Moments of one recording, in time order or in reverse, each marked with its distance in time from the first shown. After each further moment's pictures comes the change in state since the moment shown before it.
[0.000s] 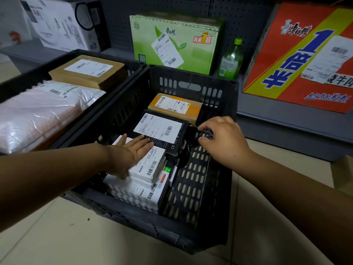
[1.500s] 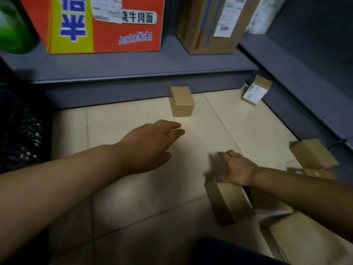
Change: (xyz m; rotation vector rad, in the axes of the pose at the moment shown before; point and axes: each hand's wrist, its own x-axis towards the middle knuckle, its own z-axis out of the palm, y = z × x) left_hand 0.104 0.459 -0.164 -0.016 0.664 0.827; right_hand -0.386 0.326 -0.118 -0.146 -0.597 0.914
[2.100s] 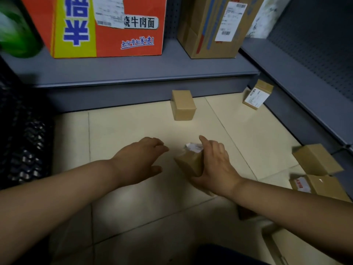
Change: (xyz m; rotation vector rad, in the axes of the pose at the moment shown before) left_hand -0.017 -0.013 0.031 -0.171 -0.198 -0.192; right_hand 0.000 -0.061 0.010 0.182 0.532 -0.237
